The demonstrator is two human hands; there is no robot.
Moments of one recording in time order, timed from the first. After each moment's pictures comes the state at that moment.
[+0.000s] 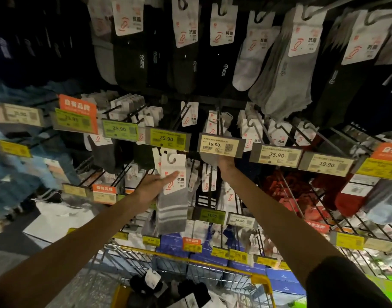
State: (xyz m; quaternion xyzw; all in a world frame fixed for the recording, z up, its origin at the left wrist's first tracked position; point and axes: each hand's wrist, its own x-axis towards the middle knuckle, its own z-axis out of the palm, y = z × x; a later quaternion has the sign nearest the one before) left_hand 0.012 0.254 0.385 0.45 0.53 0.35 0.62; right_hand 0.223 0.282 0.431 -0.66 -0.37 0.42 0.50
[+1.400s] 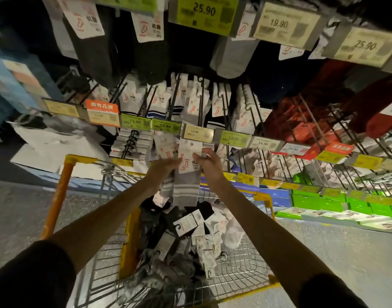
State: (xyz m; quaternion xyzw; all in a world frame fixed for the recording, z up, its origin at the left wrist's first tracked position) left_hand -0.030 0.191 0.202 0.38 0.57 0.27 0.68; right_hand 0.130 0.171 0.205 -0.63 -0.24 0.54 0.50
